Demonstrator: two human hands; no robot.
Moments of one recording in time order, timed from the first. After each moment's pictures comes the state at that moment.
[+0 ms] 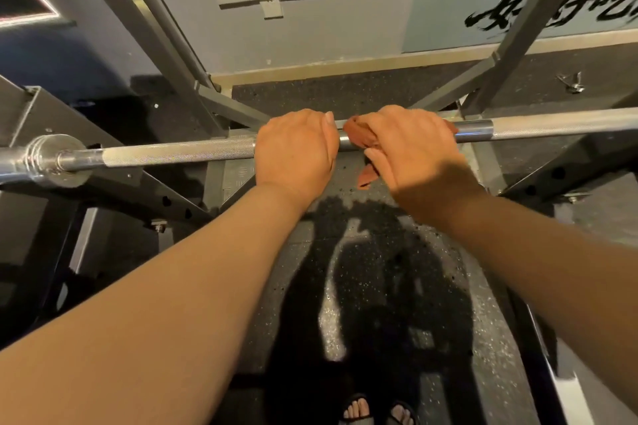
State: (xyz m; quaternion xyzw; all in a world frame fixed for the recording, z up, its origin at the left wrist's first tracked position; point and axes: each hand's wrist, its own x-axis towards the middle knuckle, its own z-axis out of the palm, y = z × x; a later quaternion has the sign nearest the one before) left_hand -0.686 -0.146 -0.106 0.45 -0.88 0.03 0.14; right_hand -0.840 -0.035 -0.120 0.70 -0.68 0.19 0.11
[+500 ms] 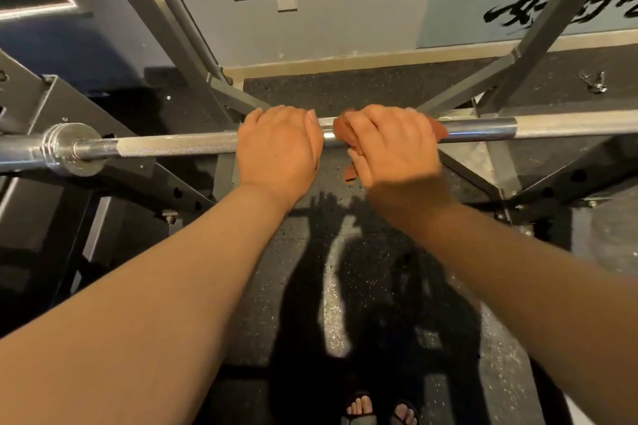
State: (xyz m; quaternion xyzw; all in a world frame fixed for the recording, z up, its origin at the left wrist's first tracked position) left_hand -0.652 -0.158 -0.109 0.48 -0.87 0.04 0.13; right_hand -0.801 -0.055 -0.138 0.68 -0.67 0.24 0.18
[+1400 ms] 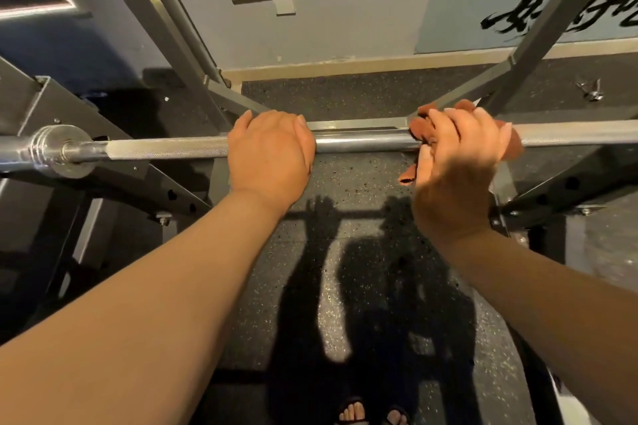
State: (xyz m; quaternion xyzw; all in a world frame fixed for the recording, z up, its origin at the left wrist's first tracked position) left_hand -0.657 -0.155 -0.109 0.50 -0.86 0.04 0.13; right_hand -0.851 -0.025 -0.155 0.48 -0.79 0.32 0.19
